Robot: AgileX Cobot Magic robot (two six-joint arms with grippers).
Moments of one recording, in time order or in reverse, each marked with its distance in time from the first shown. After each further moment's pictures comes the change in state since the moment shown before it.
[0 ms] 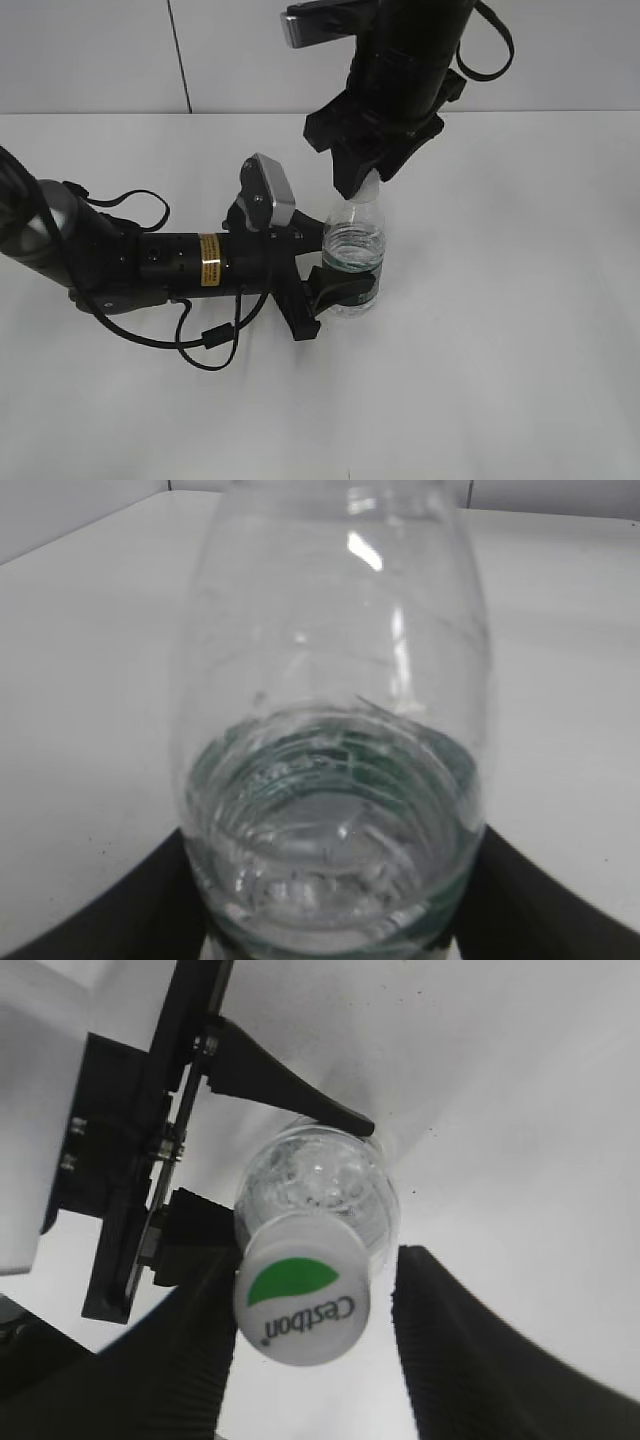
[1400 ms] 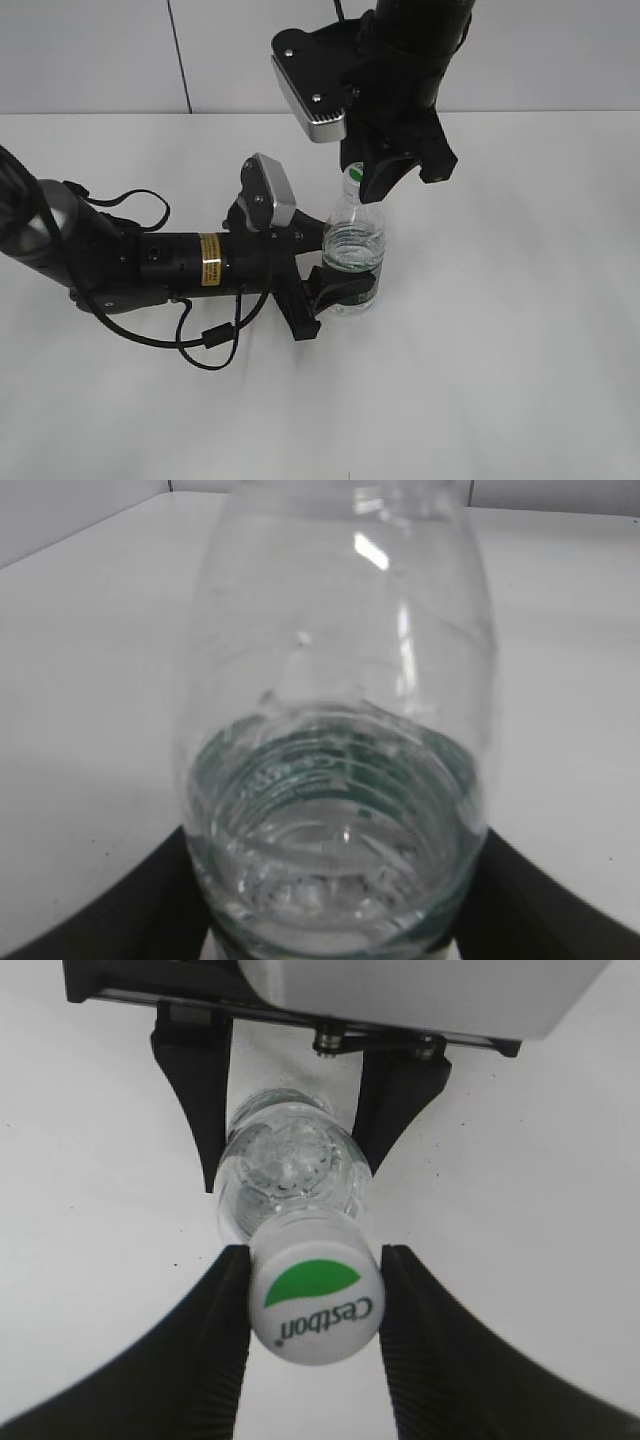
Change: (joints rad) left arm 0.000 0.000 -0.002 -0.001 0.003 0.004; right arm 0.001 0.000 -0.001 -0.001 0.000 -1.360
